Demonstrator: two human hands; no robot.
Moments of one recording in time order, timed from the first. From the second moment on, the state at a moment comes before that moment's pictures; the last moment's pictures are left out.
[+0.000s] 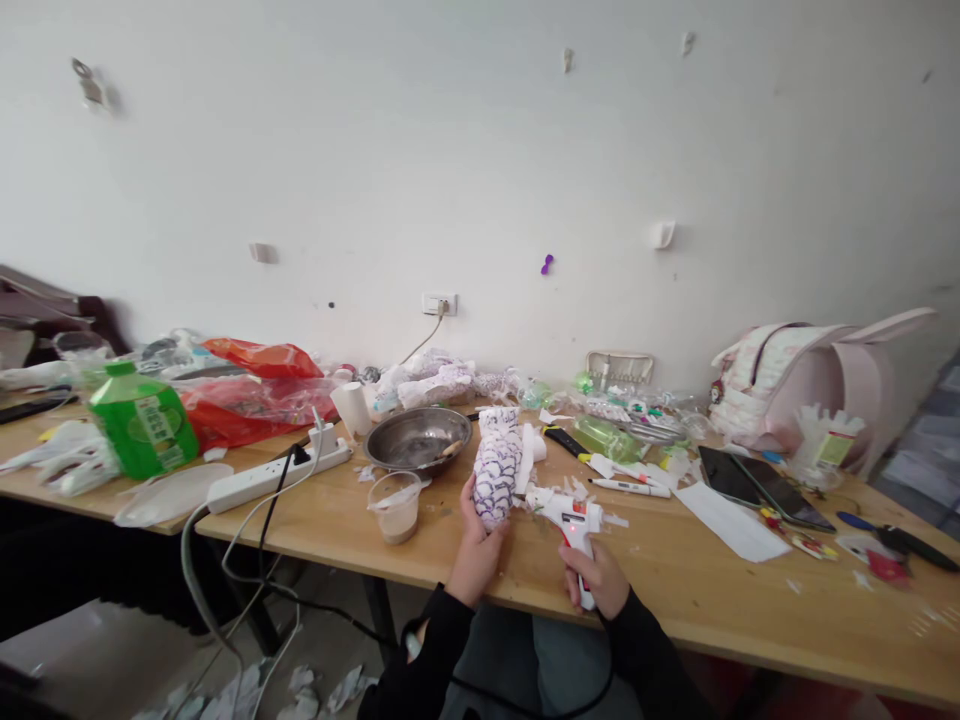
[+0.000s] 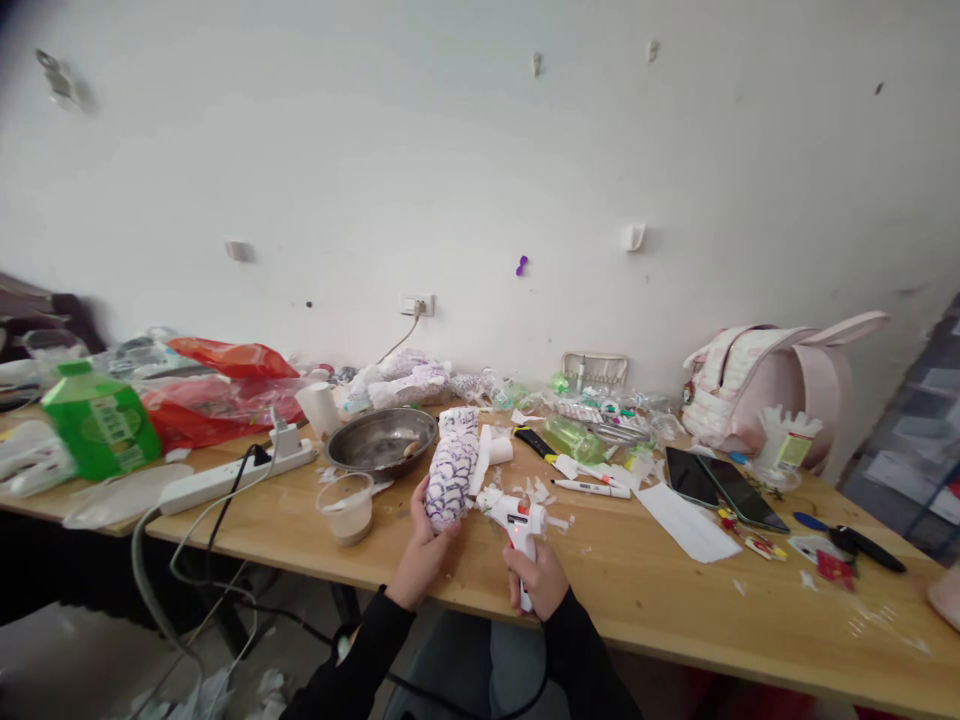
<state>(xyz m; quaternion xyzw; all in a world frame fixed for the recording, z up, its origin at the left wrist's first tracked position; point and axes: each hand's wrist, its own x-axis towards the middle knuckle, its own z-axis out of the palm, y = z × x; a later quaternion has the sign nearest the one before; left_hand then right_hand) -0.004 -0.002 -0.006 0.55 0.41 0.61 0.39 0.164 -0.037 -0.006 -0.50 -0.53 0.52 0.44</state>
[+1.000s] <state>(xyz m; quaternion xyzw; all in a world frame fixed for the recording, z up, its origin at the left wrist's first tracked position) -0.002 -0.005 0.001 0.50 0.41 0.61 0.46 0.153 -0.053 -0.005 -0.55 -0.60 0.36 0.45</state>
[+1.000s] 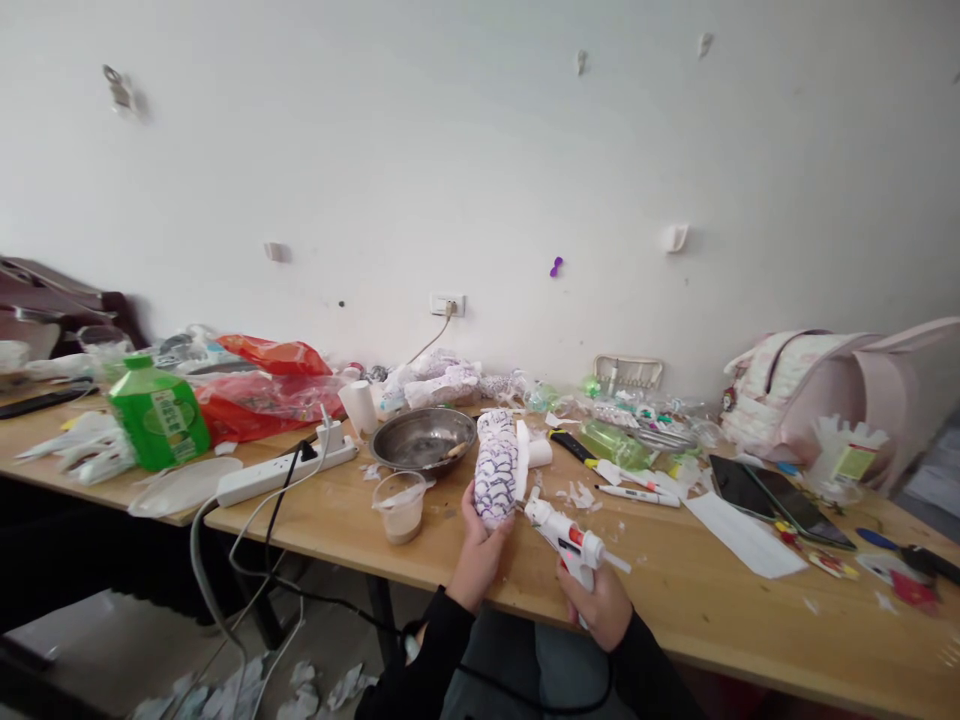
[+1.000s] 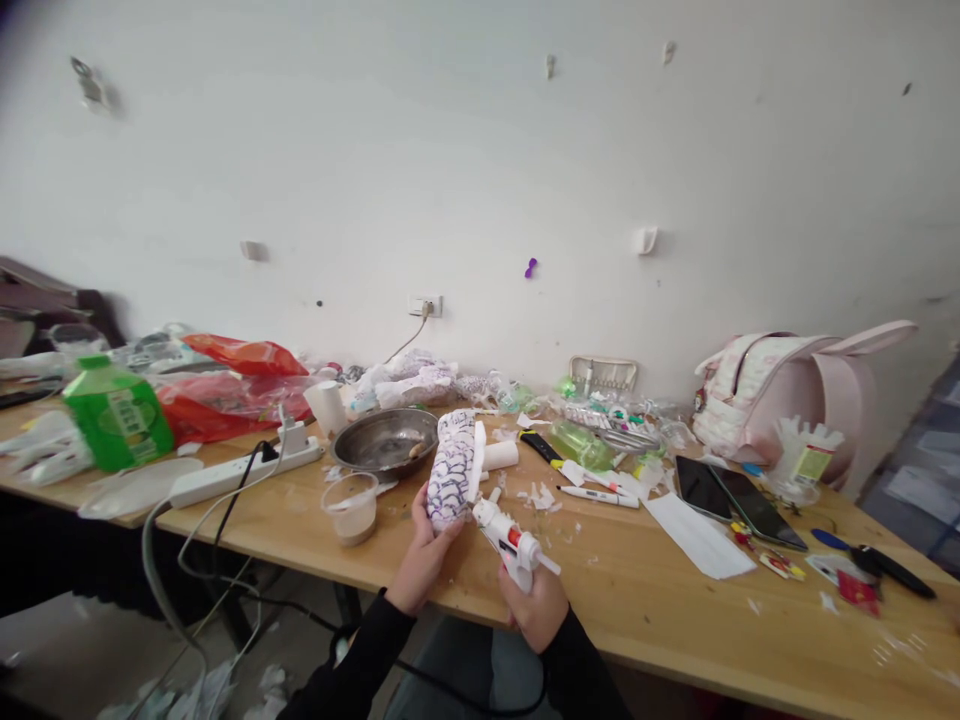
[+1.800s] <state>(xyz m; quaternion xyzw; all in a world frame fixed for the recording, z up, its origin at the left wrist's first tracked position) -0.003 -0.007 0.003 0.40 0.37 0.63 0.55 0.163 -0.044 -0.010 -0.48 -0.60 0.46 0.44</state>
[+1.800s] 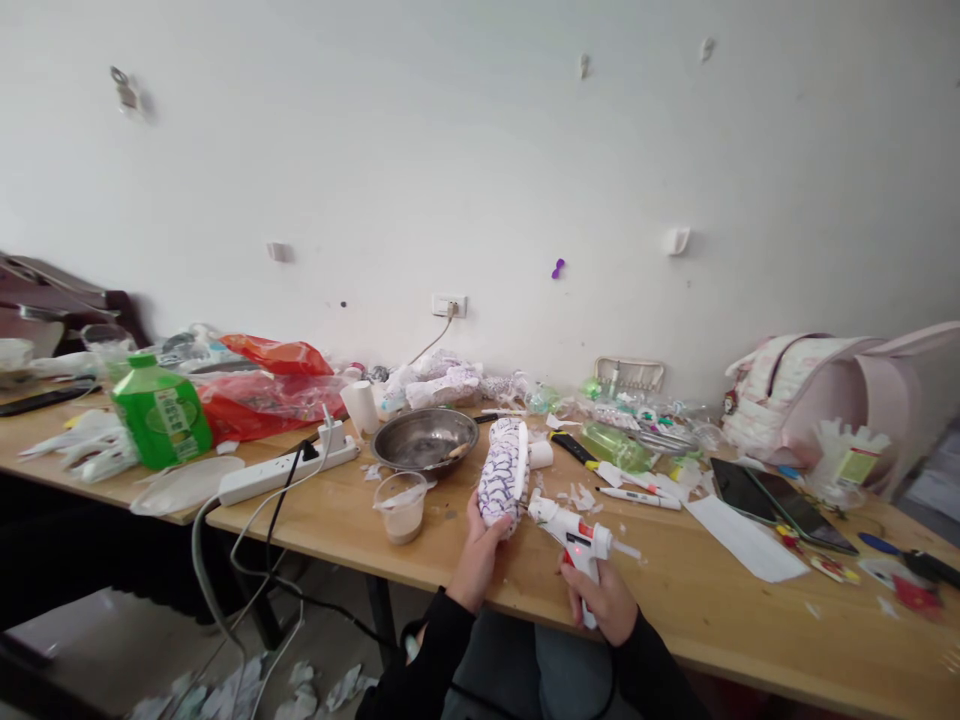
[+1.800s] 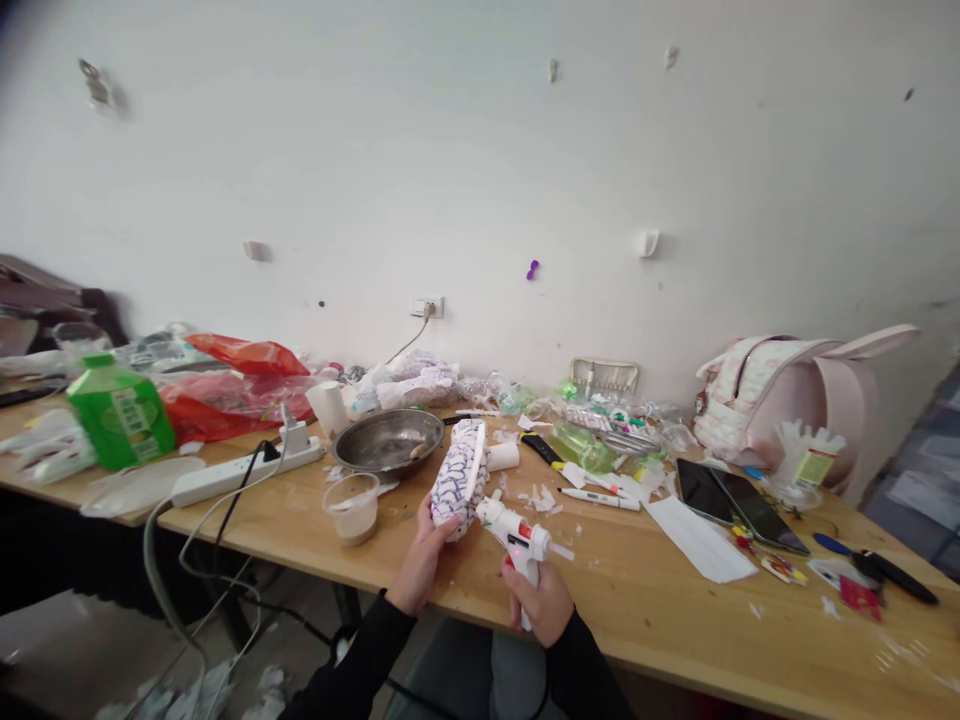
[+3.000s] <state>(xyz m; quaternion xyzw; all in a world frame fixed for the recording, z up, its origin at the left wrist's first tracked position) -0.005 -0.008 0.001 0.41 0.35 0.58 0.61 0.171 -0.047 -0.004 -0.42 -0.52 0.57 0.48</state>
